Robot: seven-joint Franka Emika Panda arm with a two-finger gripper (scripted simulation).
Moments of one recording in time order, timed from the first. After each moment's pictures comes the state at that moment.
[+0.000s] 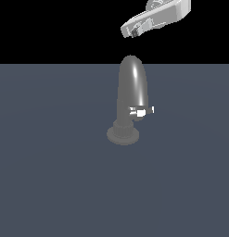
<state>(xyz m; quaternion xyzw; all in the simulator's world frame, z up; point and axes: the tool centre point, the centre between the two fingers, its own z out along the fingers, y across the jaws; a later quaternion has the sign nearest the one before) 0.009 -0.064 0.368 -0.78 0.39 0.45 0.17</state>
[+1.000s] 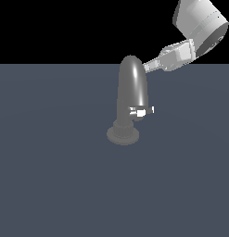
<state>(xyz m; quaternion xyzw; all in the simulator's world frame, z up) 0.036 -0.102 0.272 -0.61 0.50 0.57 0.23</state>
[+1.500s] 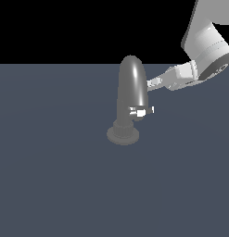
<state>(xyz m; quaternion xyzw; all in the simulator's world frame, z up) 0.032 -0.116 0.221 -0.51 0.54 0.62 0.25</state>
